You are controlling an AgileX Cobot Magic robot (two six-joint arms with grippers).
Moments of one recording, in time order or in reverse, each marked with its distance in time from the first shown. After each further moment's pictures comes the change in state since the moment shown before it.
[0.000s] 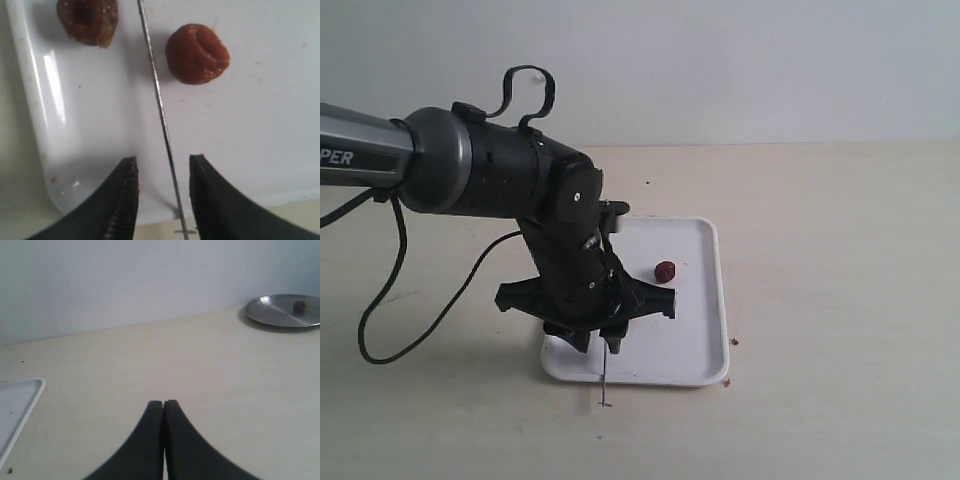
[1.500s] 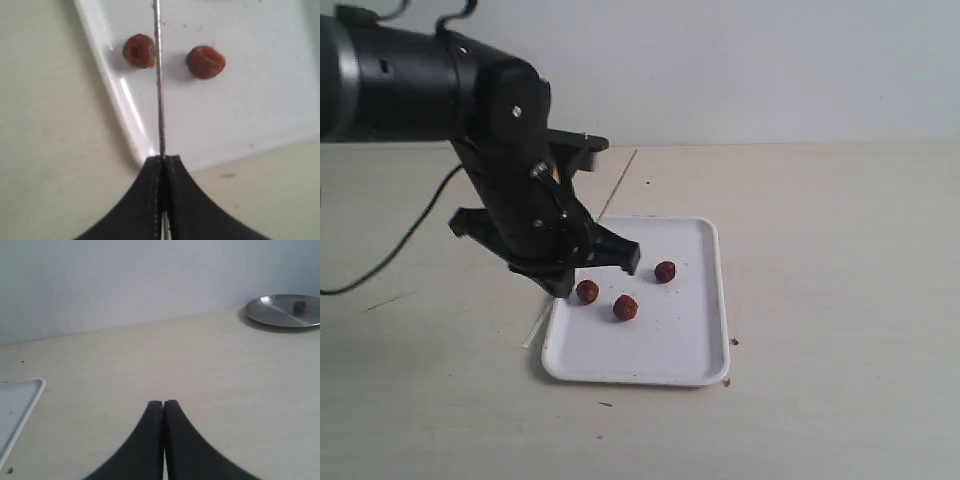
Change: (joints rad) left arm 0.038 -0.200 -0.009 0.083 0.158 0.220; right arm 0.000 0.000 0.000 0.000 0.000 0.000
